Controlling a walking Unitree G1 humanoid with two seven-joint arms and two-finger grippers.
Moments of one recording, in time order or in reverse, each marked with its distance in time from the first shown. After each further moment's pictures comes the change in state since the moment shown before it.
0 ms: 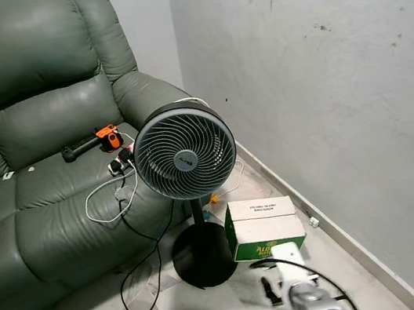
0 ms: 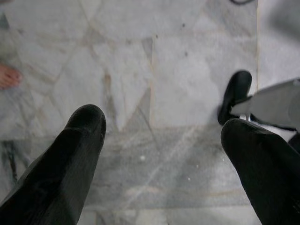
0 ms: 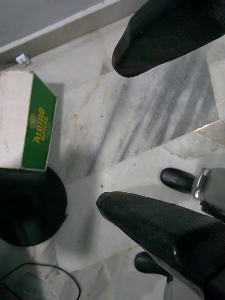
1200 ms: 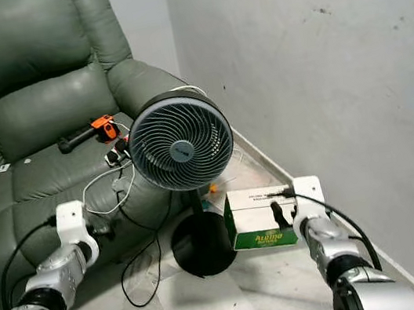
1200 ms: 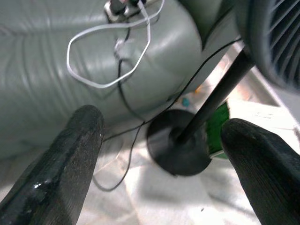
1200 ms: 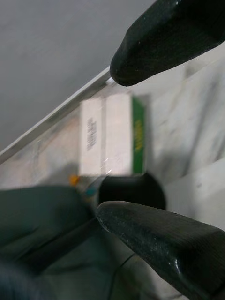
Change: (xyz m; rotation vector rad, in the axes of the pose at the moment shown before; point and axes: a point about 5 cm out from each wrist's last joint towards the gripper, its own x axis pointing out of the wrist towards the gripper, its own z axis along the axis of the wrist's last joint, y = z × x) left arm -0.016 -0.251 0.253 0.153 -0.614 -0.415; right arm -0.013 -0.039 0.123 0.123 -0.406 0.008
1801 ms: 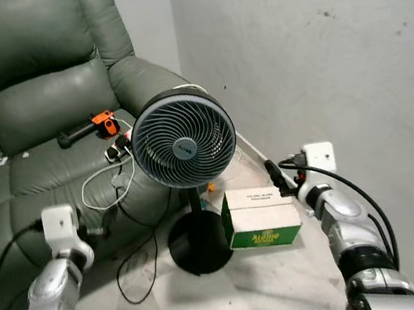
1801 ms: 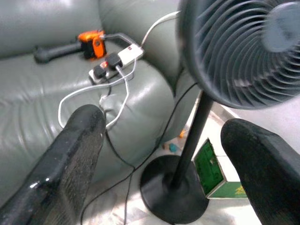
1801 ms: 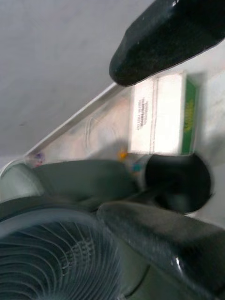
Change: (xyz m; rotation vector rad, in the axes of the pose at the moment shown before) left arm -0.069 -0.011 -0.019 0.176 -0.370 -0.108; right arm -0.027 -0.022 0.035 0.057 -0.237 0.169
